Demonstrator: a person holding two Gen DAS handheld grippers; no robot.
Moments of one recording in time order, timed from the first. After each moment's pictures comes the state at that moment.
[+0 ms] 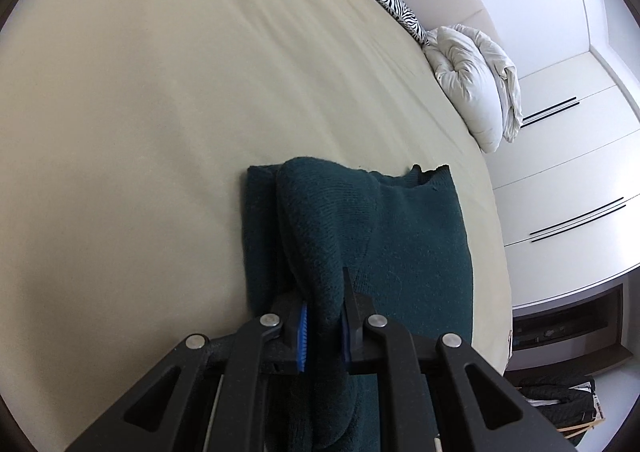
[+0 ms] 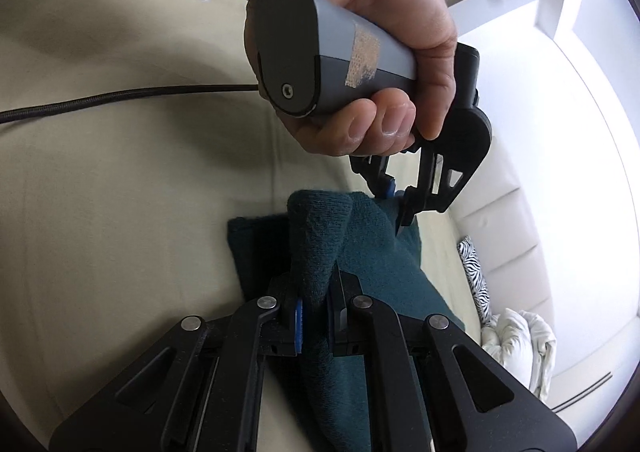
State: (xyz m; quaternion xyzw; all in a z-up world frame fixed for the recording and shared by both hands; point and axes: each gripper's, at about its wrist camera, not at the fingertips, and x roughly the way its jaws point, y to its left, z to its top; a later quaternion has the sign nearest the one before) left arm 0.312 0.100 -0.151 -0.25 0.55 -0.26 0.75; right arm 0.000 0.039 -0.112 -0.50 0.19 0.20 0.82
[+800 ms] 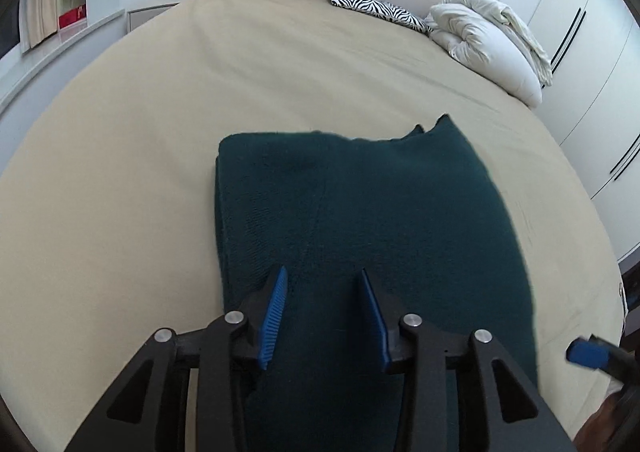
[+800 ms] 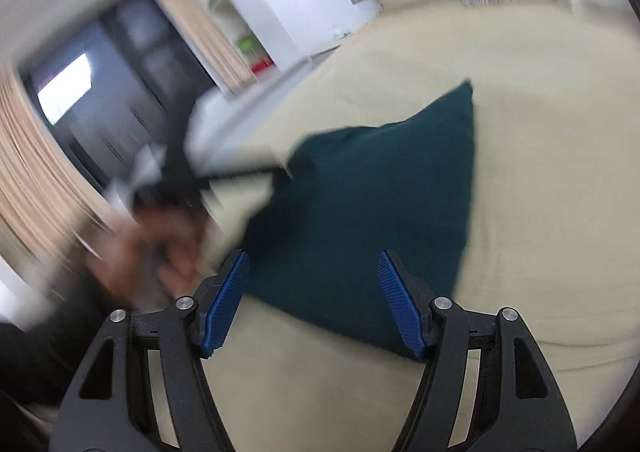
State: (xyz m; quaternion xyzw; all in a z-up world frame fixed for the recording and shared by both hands) left arm 0.236 0.024 -0.119 -0.05 0.46 -0.18 0.87; right arm 0.129 -0.202 -0.062 0.26 0.39 0.30 0.83
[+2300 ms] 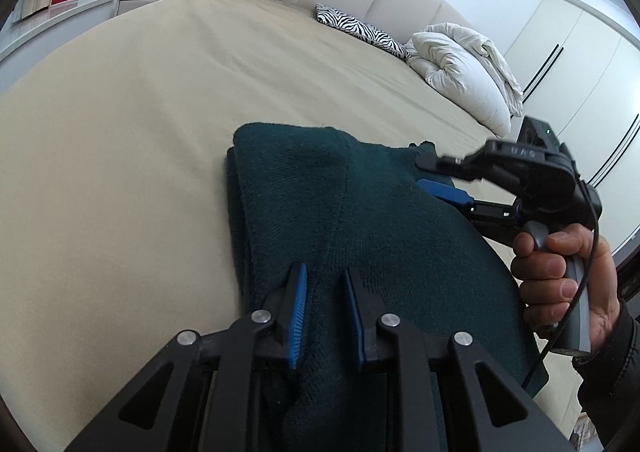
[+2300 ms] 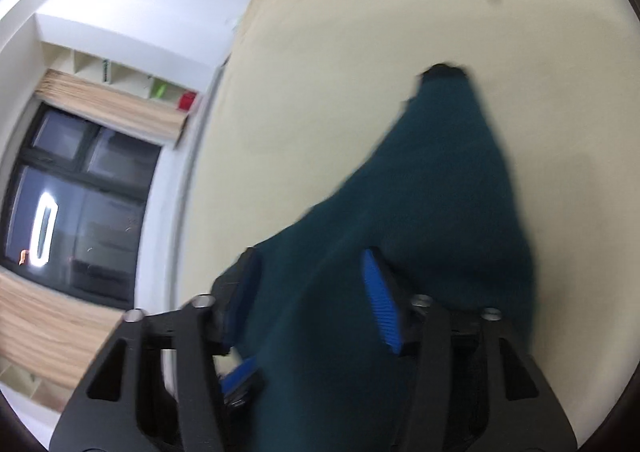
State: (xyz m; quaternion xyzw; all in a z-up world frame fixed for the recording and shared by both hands) left arm 0.244 0.052 -0.146 -0.12 0.44 -0.23 0.86; right arm 0.358 -0.258 -0.094 0.40 0.49 0.14 0.76
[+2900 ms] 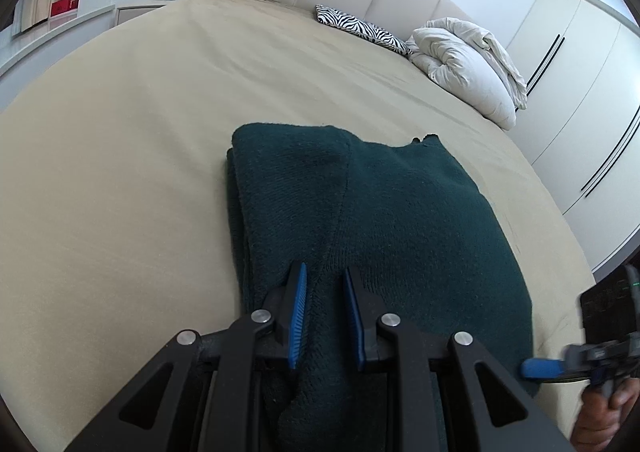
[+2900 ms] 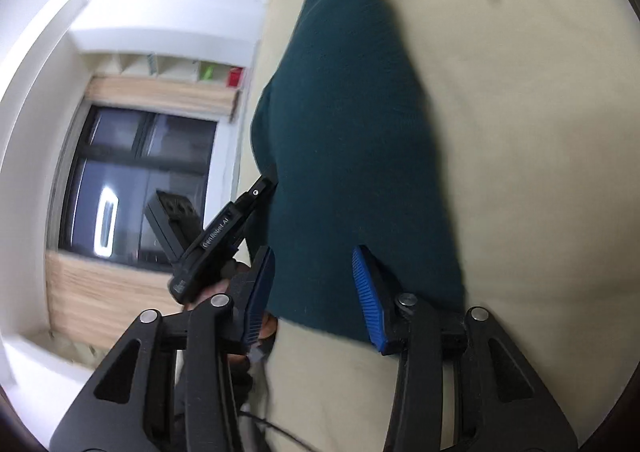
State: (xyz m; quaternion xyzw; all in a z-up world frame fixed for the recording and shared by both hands) left arm 0.241 0.045 -0.143 -0.09 0.43 -0.22 0.87; right arm 0.177 -0.299 -0.084 0.48 0.47 0.25 0.70
